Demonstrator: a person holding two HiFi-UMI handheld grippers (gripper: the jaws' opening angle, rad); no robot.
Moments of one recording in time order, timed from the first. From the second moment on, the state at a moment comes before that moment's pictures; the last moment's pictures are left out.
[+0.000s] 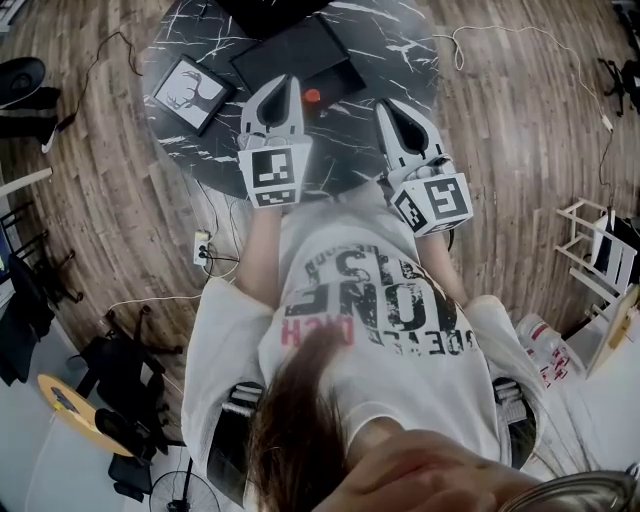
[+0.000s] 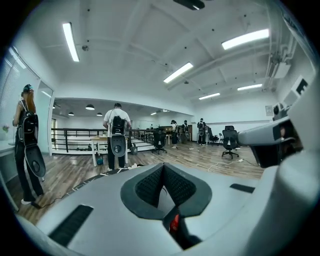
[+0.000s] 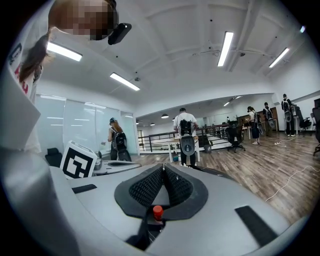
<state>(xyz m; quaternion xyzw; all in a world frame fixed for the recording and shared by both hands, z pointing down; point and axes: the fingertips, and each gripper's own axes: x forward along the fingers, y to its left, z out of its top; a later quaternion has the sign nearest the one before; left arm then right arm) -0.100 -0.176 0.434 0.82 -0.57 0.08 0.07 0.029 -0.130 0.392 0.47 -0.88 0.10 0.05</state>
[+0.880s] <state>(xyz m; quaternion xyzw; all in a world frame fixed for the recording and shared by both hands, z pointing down) -0.090 -0.164 0.334 0.77 -0.64 0.03 -0.02 0.067 -0.143 0.359 0.41 -0.91 0.07 0.03</state>
